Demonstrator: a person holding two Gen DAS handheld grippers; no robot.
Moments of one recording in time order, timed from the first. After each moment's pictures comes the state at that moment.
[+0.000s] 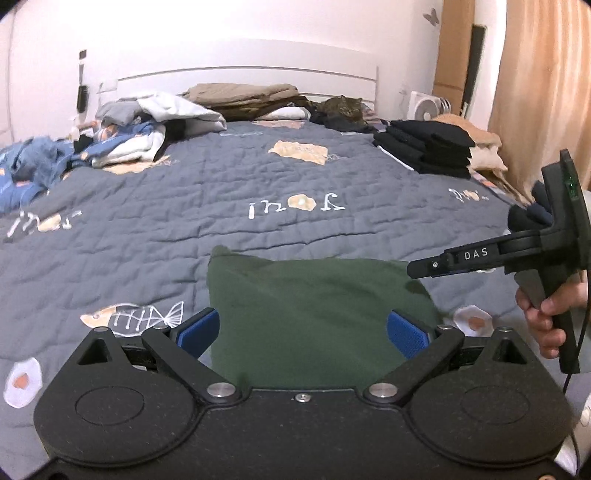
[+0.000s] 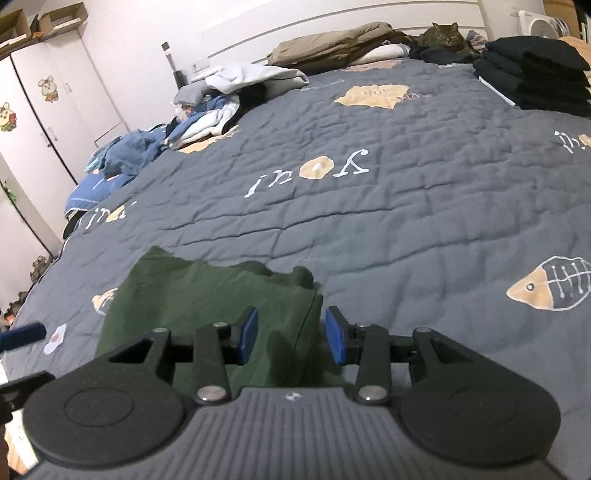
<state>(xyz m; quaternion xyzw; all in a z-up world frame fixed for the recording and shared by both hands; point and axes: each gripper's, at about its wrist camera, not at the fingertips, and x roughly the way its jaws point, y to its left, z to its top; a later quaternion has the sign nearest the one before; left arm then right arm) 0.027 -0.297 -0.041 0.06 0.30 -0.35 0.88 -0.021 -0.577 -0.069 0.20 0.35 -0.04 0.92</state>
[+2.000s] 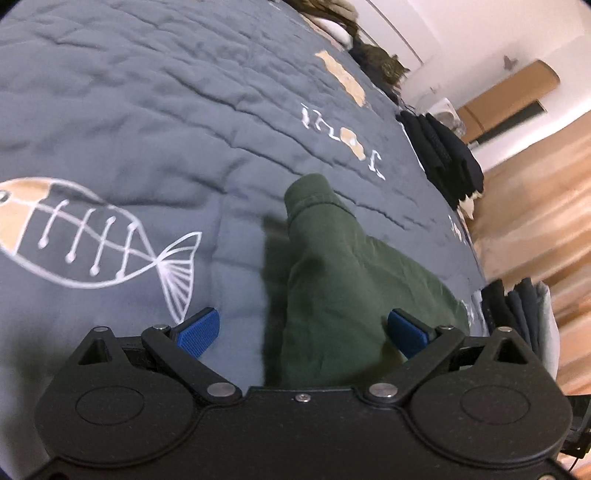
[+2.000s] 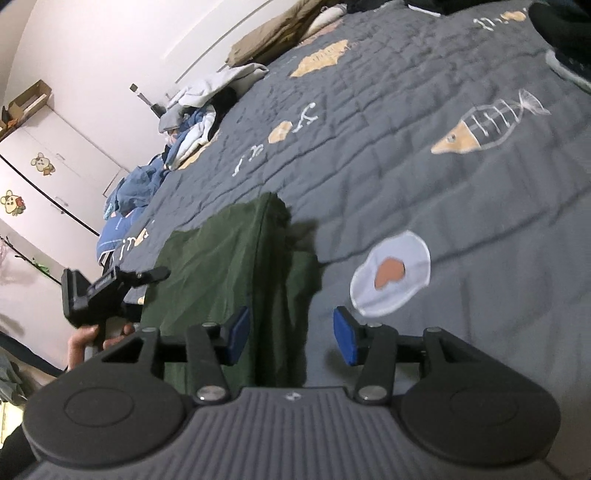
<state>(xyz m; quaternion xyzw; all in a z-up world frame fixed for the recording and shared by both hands) 0.213 -0.264 -0.146 -0.16 0.51 -0.41 0.74 -0.136 -0.602 -0.096 0.37 0.34 -0.03 0.86</state>
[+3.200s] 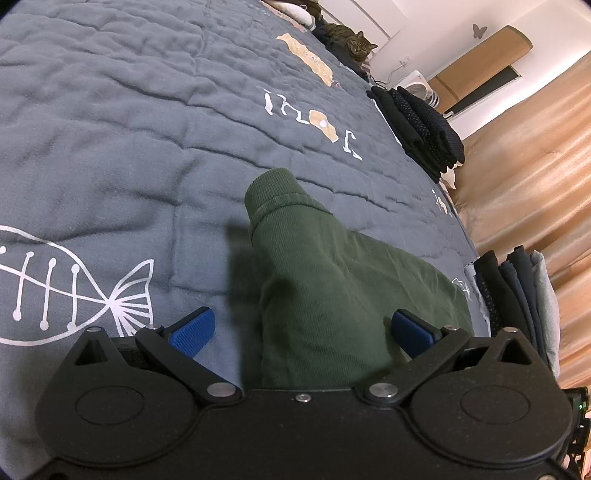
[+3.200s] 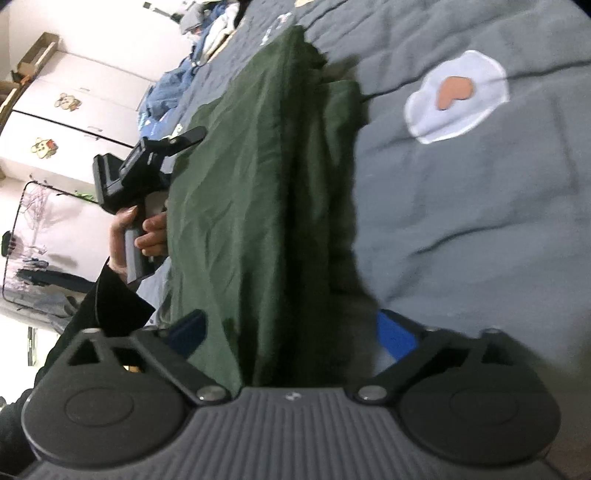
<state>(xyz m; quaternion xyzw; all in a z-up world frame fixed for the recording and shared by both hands) 0.221 -0.286 -0.152 -0.12 0.50 -0.46 0.72 -0.130 -0.564 -0.142 0.42 0.46 0.12 0.77</state>
